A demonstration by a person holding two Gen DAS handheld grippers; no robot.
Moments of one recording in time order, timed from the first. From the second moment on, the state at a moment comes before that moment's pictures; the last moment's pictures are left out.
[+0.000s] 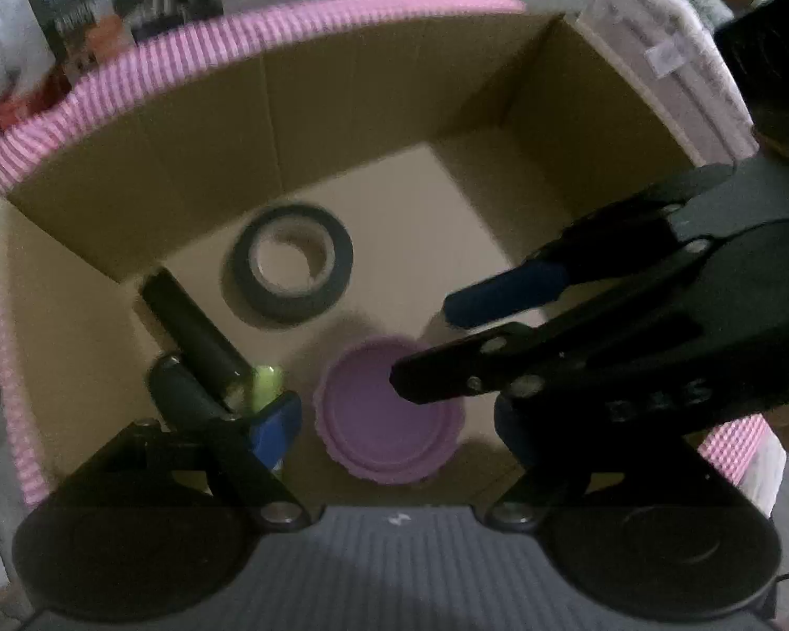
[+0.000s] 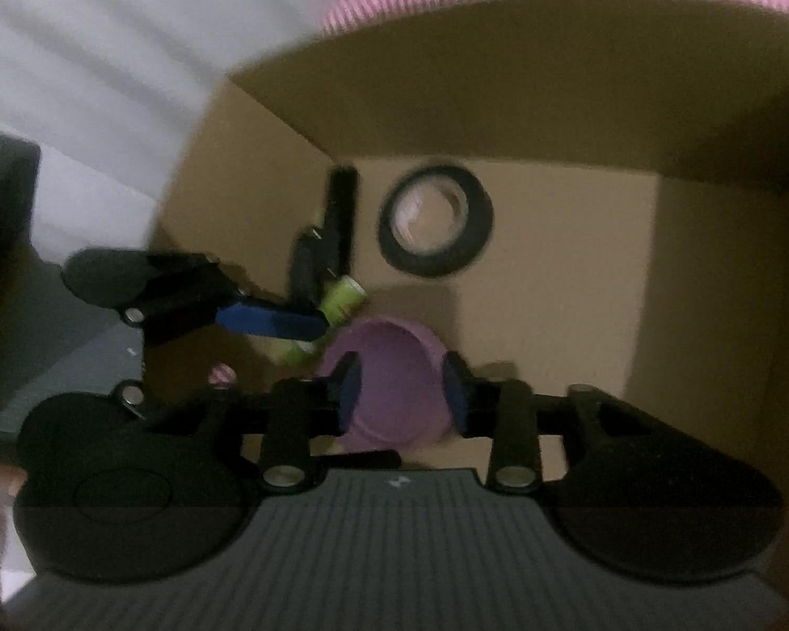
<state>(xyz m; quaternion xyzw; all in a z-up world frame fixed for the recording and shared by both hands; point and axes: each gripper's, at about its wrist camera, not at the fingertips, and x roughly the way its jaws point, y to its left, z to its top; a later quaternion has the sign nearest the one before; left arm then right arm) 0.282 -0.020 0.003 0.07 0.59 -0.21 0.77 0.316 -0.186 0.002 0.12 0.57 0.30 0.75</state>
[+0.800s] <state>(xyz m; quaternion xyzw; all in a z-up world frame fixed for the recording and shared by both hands) 0.077 -0.023 0.072 0.05 0.37 -0.21 0.90 0.064 -0.301 0.080 0.21 0.31 0.24 0.90</state>
